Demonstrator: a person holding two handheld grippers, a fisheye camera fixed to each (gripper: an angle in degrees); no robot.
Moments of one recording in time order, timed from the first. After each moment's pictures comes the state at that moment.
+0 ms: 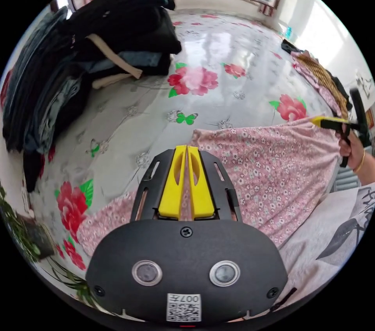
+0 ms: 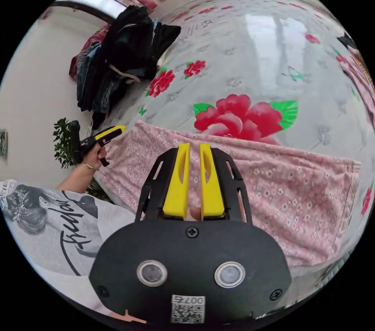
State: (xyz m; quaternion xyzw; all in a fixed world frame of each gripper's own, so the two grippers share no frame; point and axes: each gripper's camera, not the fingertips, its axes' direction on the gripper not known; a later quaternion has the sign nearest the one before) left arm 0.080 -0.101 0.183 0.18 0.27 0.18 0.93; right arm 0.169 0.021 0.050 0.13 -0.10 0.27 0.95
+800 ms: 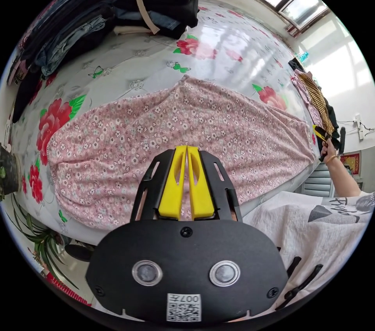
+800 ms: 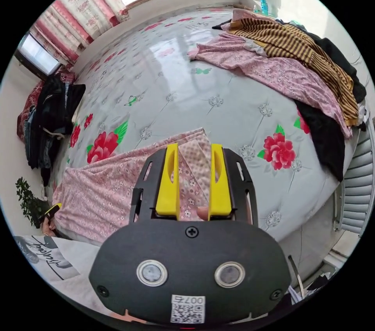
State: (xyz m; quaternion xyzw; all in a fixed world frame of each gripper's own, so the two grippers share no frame) left arm 0.068 -0.021 0.124 0.07 0.33 0.10 0.94; right arm 0.353 0.182 -0.124 0.17 0.09 0.43 0.88
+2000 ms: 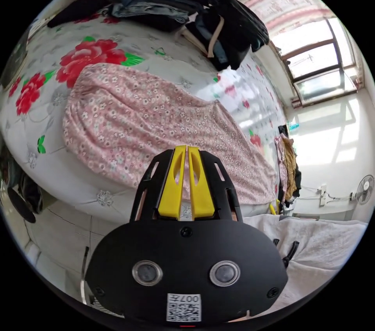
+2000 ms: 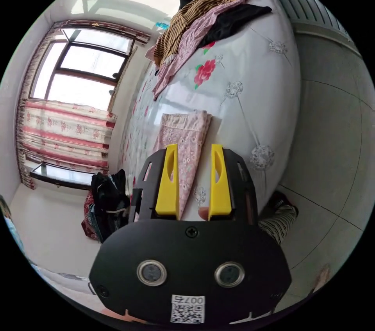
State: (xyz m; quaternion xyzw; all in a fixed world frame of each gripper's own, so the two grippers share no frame) left arm -0.169 0.025 0.091 0.08 0.47 -0.13 0.87; right arm 0.231 0.453 -0.119 0.44 -0.08 0.64 0.63
